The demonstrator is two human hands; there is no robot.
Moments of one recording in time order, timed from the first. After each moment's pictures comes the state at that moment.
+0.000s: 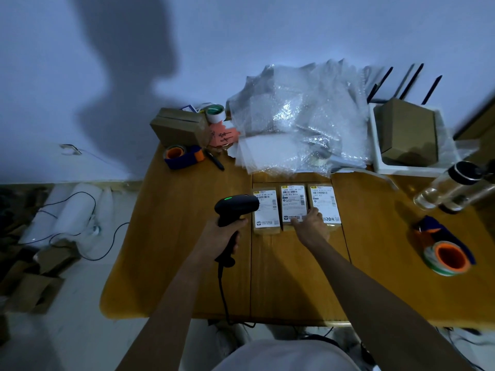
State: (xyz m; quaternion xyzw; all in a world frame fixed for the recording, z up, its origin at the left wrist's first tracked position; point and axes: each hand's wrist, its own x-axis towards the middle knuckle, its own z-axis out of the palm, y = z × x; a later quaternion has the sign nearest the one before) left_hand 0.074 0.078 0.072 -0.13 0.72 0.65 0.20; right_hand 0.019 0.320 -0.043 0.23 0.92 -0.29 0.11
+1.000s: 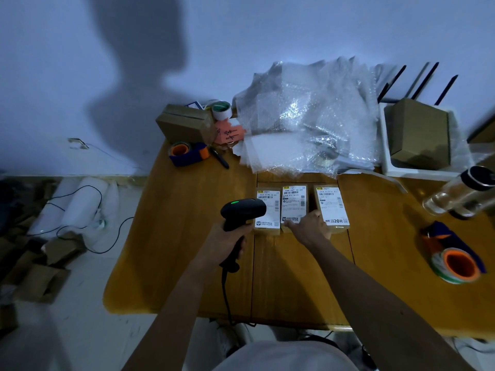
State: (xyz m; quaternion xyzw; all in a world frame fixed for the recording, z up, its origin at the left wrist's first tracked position) left_hand 0.081 0.085 0.076 -0.15 0.70 0.66 0.22; right_hand 0.013 0.307 -0.029 0.23 0.93 -0.22 0.18
